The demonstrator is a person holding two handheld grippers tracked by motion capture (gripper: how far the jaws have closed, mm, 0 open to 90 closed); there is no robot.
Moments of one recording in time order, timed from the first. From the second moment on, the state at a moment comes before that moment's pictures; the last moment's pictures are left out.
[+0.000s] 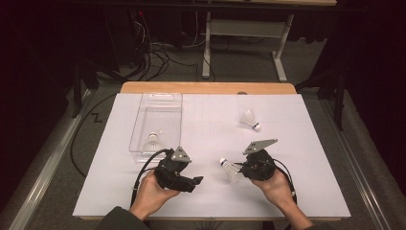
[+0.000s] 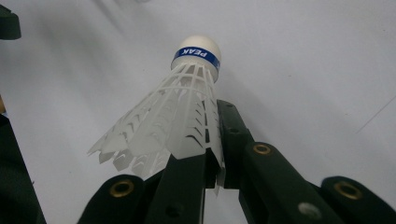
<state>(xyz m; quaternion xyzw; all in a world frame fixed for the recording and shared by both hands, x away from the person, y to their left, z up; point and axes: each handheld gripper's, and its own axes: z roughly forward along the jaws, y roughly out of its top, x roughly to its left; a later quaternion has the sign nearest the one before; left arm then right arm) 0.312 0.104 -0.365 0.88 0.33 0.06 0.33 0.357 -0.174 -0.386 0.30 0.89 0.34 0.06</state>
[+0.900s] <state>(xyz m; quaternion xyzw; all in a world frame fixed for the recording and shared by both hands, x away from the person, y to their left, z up) 0.326 0.082 -0.366 0.89 0.31 0.05 0.32 0.356 -0.164 -0.385 0.28 0.90 0.34 0.05</state>
